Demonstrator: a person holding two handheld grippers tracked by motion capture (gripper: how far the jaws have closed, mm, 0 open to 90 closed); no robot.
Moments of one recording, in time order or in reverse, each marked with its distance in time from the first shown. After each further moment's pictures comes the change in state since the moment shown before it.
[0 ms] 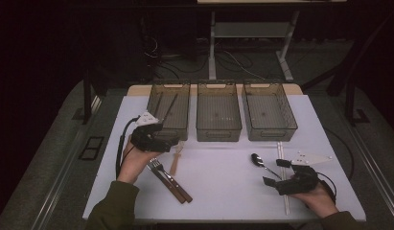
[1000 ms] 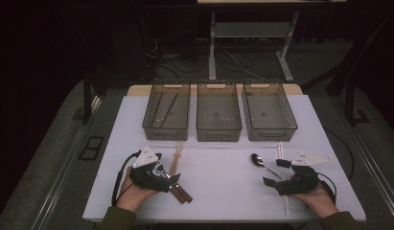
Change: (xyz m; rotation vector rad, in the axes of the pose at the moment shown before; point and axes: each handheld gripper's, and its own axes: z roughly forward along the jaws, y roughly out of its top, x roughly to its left) left arm -0.046 -0.073 -0.021 -0.001 -0.060 0.042; right arm 0.002 0.000 0.000 0.002 -0.001 -0.008
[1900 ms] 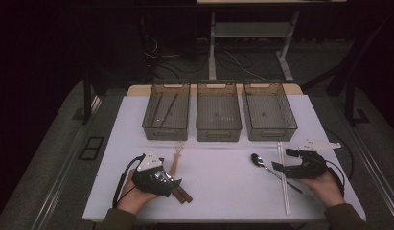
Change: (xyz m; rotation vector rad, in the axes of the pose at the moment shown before) left arm -0.004 -0.006 0.009 0.071 -0.021 0.027; right arm -0.036 0.020 -0.009 0.046 -0.135 0.039
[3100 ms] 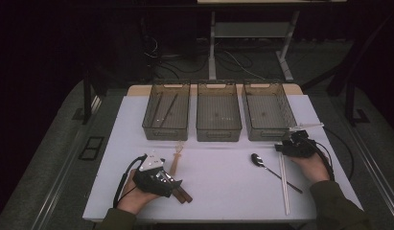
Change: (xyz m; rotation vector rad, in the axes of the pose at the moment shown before) left arm 0.000 0.000 0.003 0.021 -0.002 0.014; right arm -0.049 0.020 0.049 0.173 -0.192 0.117
